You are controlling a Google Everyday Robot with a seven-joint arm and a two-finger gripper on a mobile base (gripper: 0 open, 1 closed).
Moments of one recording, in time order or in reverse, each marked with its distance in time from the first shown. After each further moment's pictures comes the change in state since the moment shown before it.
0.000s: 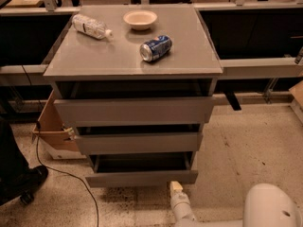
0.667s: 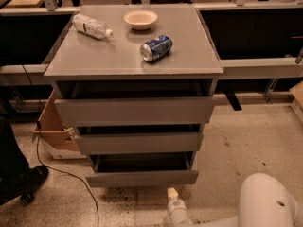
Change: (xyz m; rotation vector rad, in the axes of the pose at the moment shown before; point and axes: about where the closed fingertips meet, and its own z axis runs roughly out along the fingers) arm -0.030 0.019 -0.039 -0.107 -0.010 -0.238
